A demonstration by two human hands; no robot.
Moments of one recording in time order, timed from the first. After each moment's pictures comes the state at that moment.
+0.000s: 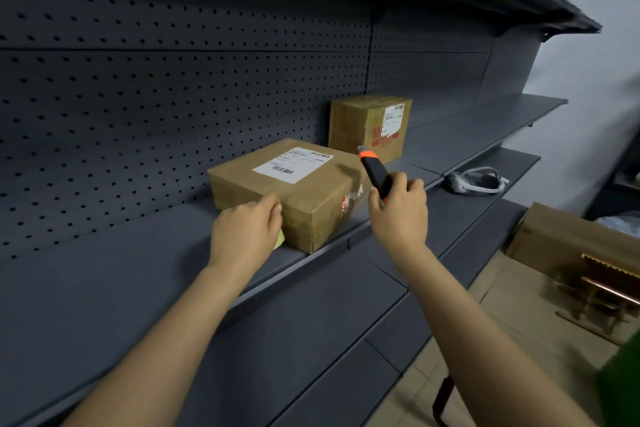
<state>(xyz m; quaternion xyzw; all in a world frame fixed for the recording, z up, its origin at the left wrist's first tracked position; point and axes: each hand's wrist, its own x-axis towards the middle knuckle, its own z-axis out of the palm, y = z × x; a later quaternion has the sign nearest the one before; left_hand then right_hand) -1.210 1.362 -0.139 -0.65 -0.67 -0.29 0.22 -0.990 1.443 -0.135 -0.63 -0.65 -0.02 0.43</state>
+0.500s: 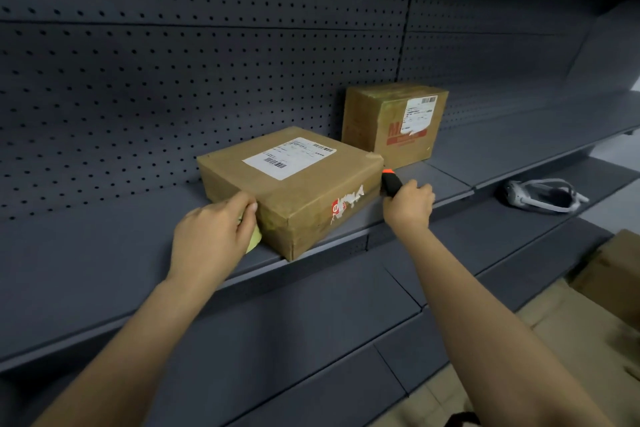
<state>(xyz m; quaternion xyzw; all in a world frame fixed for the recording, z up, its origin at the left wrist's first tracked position) -1.164 1.369 -0.140 -0.57 -0.74 -0.27 0.22 -0.950 1.587 -0.156 -0.69 -0.66 0.13 0.26</state>
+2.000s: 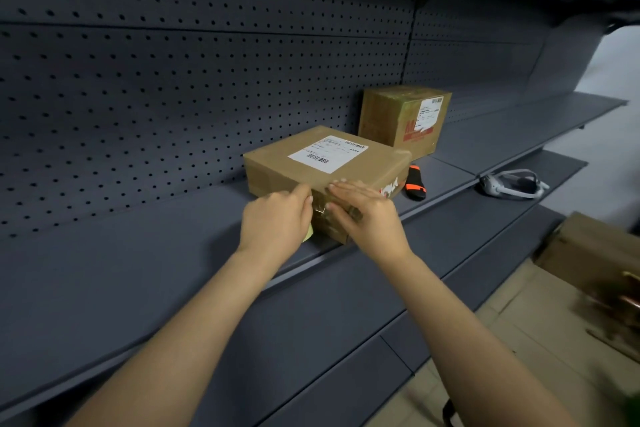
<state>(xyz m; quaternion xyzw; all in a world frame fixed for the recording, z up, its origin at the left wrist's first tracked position) -1.204 1.362 -0.136 -0.65 -0.69 -0.26 0.20 -1.042 1.446 -0.161 -0.28 -0.84 0.03 0.45</state>
